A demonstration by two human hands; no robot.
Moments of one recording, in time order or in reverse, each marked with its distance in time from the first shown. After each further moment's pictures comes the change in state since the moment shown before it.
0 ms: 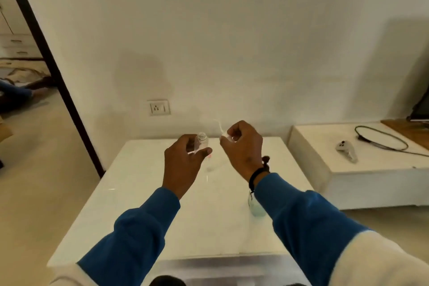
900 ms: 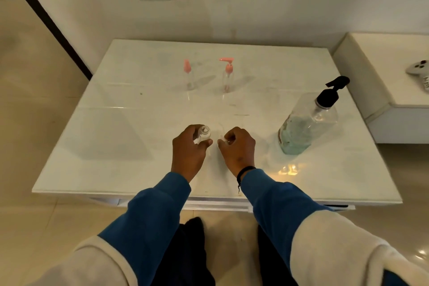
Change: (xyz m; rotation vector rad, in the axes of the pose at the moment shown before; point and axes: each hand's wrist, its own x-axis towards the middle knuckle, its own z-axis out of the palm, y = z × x) left_hand -0.058 -0.237 0.043 0.210 -0.172 -0.427; right_hand -0.103 0.223 0.158 -0.274 -0.337 0.444
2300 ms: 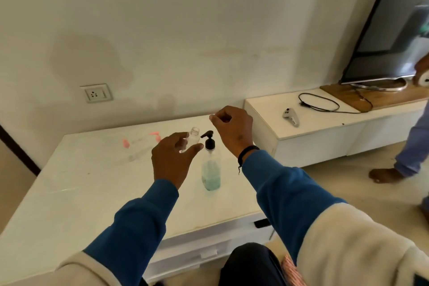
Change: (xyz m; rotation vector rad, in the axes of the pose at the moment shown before) left_hand -0.077 0.224 0.027 -0.120 0.086 0.418; right_hand -0.044 -0.090 -0.303 0.236 0.416 -0.287
